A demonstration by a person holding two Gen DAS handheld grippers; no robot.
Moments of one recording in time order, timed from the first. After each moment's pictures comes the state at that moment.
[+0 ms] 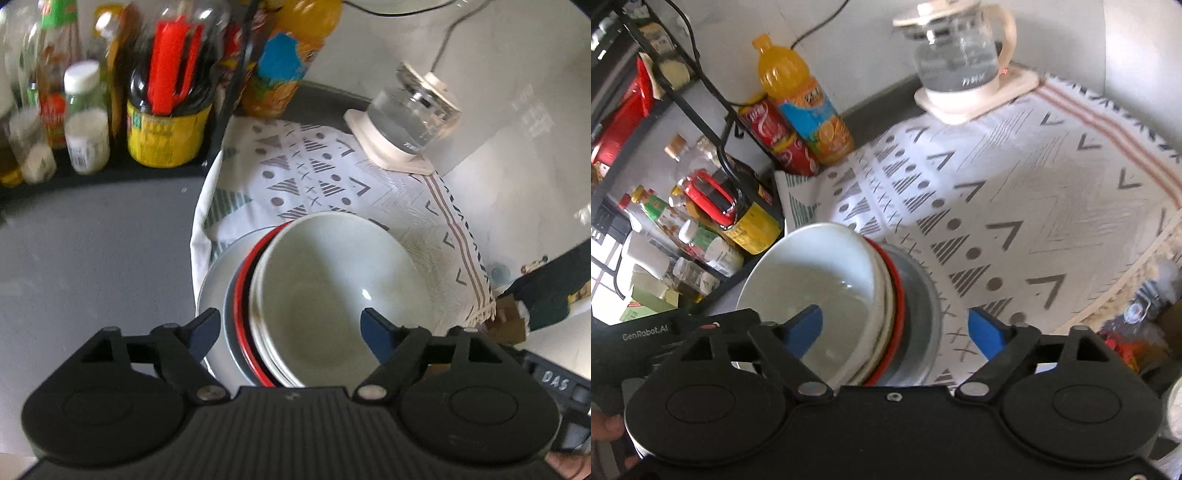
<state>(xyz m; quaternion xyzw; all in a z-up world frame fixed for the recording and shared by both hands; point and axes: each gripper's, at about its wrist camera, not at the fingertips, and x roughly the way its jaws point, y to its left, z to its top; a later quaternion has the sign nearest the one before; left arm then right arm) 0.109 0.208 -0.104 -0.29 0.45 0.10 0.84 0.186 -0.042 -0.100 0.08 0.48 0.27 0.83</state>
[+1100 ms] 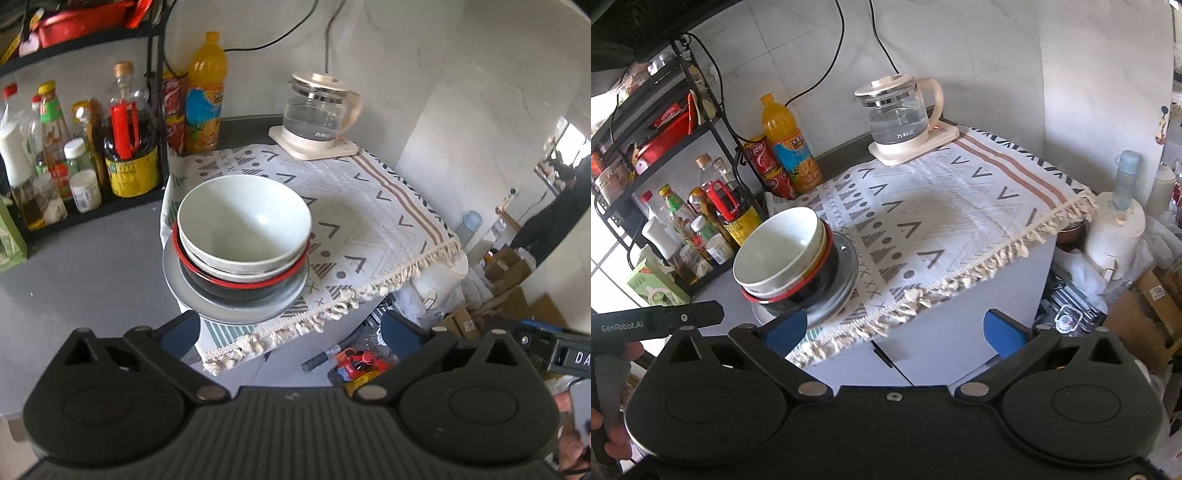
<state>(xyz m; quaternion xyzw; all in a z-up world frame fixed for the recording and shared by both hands) -0.007 0.054 -0.044 -0.14 0.40 0.07 0.90 0.047 -0.190 -0.063 0.06 0.40 0.23 0.89</state>
